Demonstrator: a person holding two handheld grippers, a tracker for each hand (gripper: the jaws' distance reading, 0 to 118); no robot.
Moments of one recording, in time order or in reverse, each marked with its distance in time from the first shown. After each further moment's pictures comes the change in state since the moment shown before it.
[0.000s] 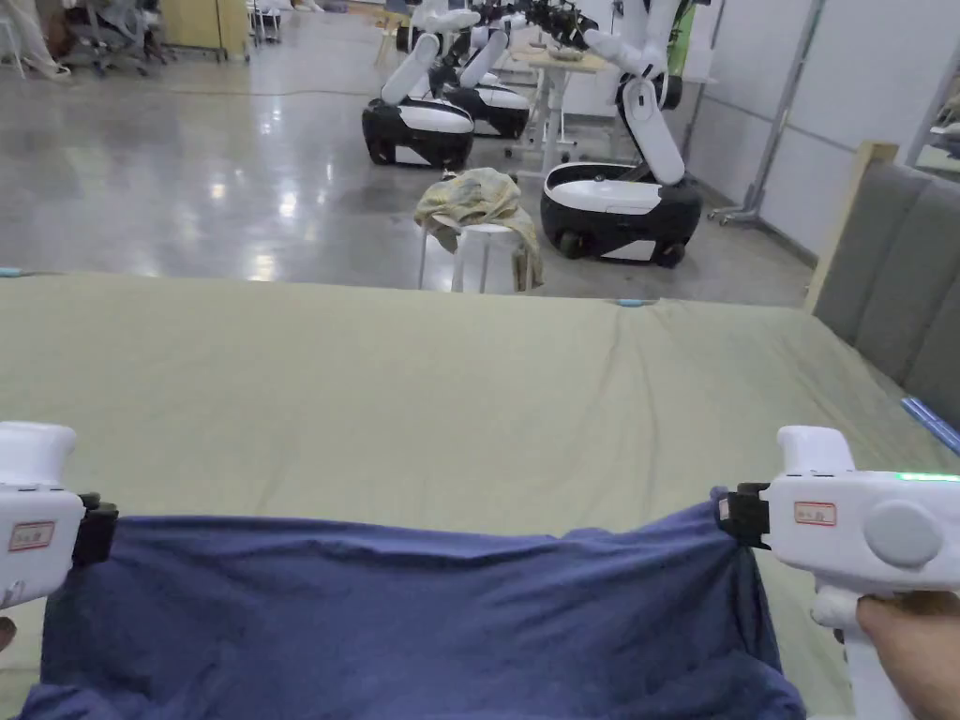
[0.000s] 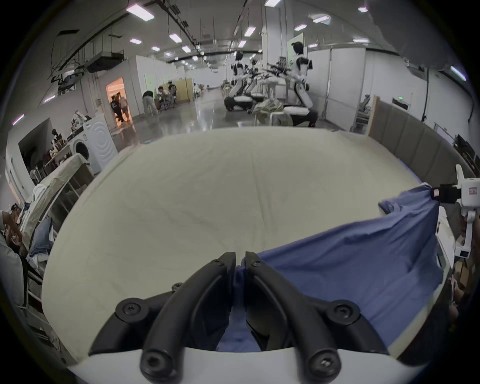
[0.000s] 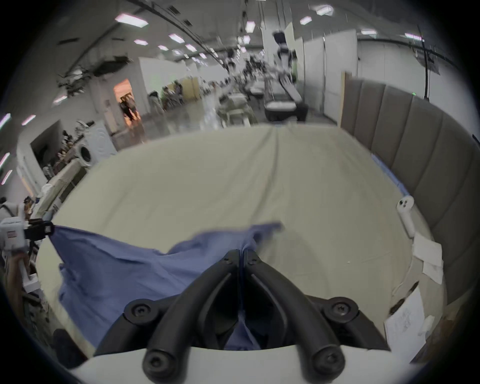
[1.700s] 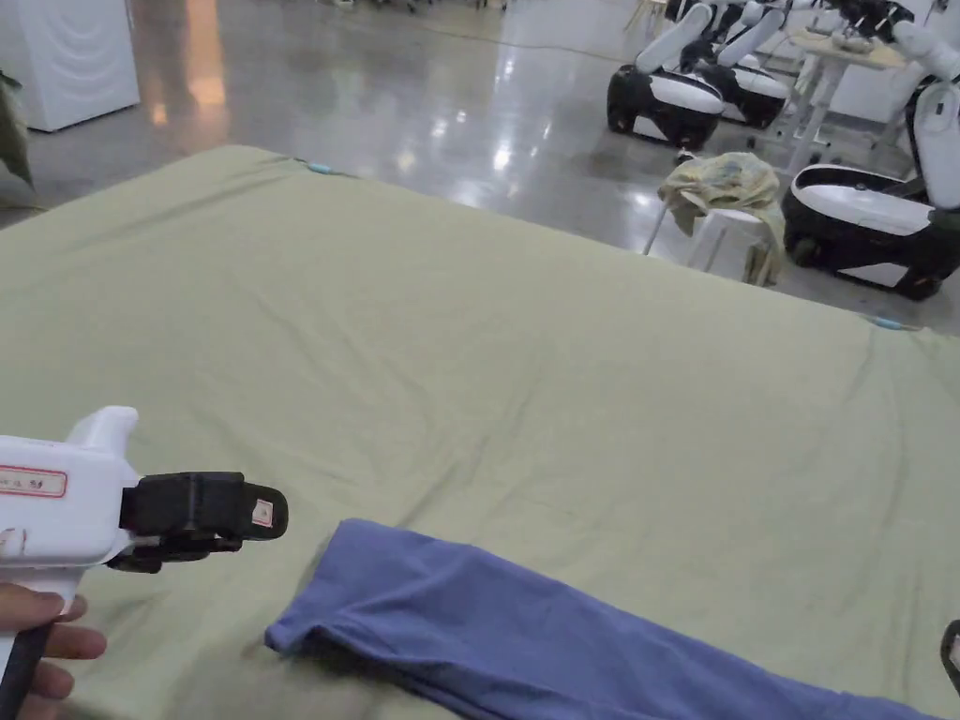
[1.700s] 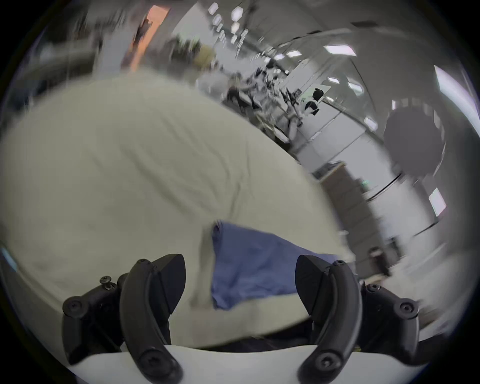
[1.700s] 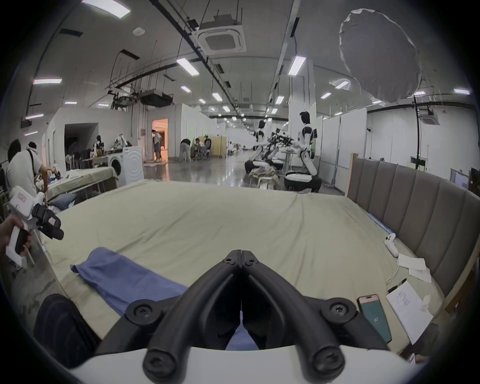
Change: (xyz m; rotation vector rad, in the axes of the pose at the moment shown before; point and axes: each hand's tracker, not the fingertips) left arm -0.167 -0.181 0.089 -0.152 -0.590 0.704; right arm -0.151 -0.152 0.127 0.351 0.017 0.196
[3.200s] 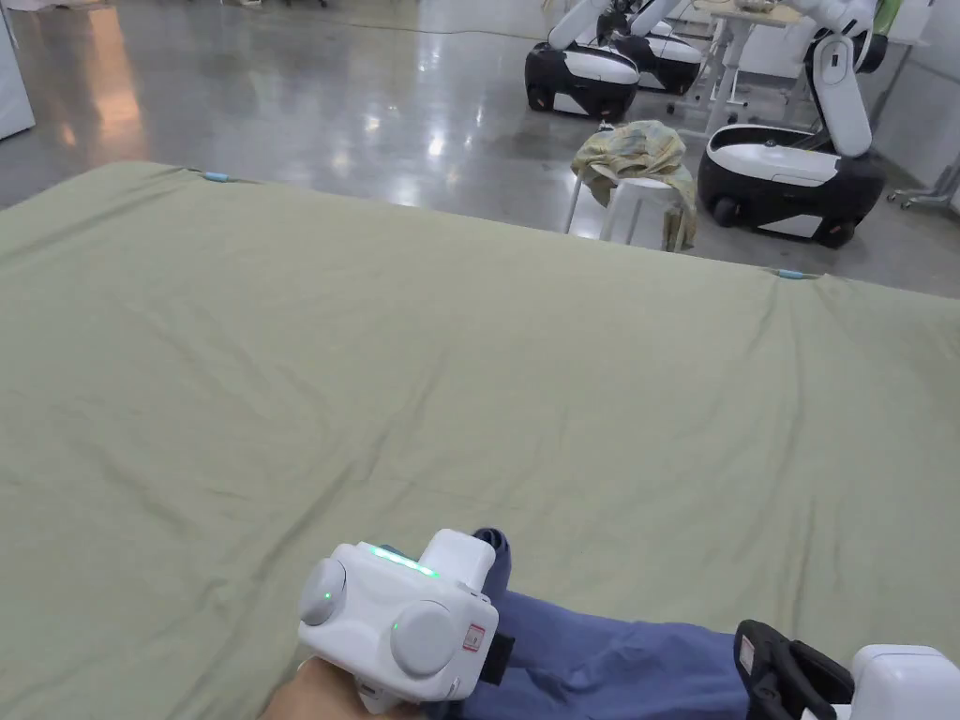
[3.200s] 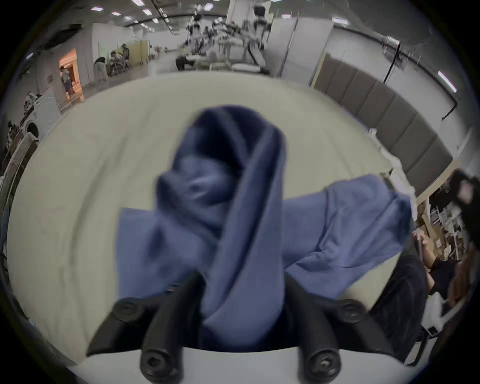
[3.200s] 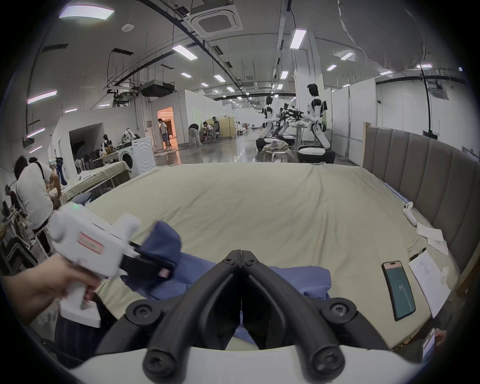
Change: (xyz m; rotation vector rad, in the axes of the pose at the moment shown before) left arm 0.189 -0.133 -0.297 -0.268 0.442 -0.640; right arm 0.003 -0.020 0.011 -0.120 0.097 -0.093
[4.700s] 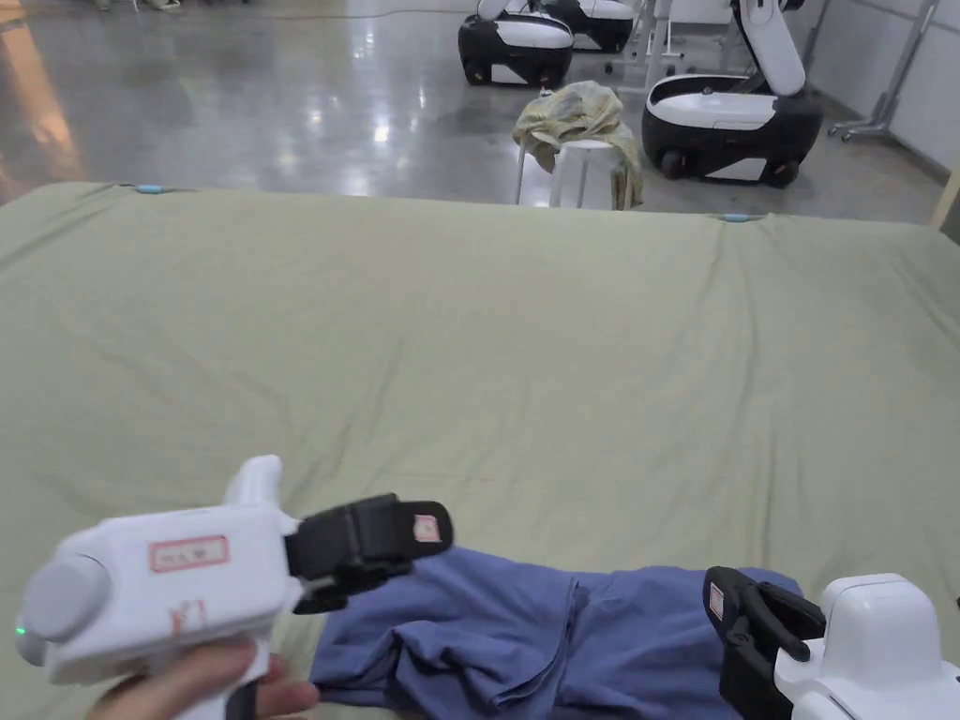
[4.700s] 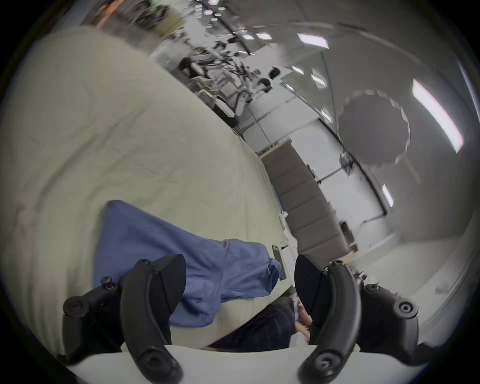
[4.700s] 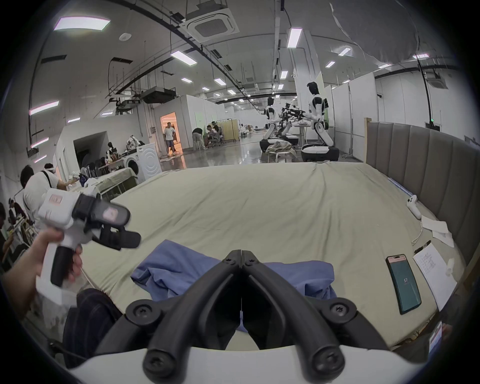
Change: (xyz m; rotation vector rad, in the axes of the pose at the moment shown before) left arm -0.124 -0.016 0.116 0.268 -0.661 0.548; right arm -0.001 -0.006 0.012 0.013 0.040 -0.033
